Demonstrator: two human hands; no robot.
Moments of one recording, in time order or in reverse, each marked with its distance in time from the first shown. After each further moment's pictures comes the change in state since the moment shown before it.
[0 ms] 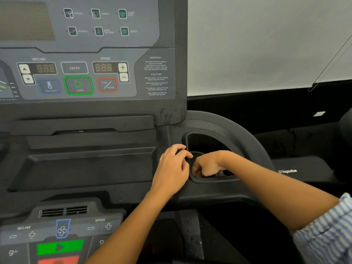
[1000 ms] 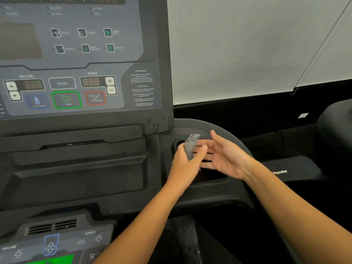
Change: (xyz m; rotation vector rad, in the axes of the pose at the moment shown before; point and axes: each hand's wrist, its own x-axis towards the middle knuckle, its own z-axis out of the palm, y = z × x) left_hand 0.022 0.058 0.009 -0.696 -0.135 -0.336; right_hand -0.066 0.033 0.021 1.621 0.397 -0.490
